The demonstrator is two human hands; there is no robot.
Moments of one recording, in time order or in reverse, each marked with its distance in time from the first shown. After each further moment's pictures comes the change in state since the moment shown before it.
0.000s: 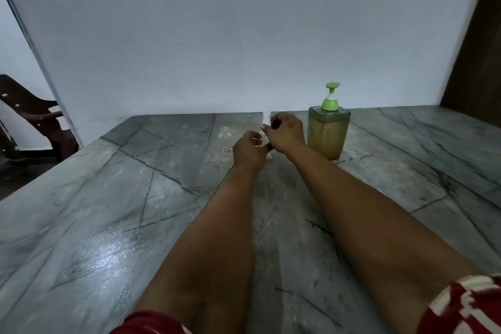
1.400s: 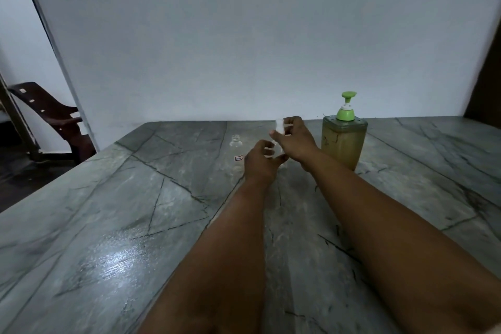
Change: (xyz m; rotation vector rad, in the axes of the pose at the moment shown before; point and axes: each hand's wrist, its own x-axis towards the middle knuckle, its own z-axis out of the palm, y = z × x) left_hand -0.003 -0.010 0.005 -0.098 0.030 0.057; right_hand 0.008 0.007 0.001 0.310 -0.186 0.088
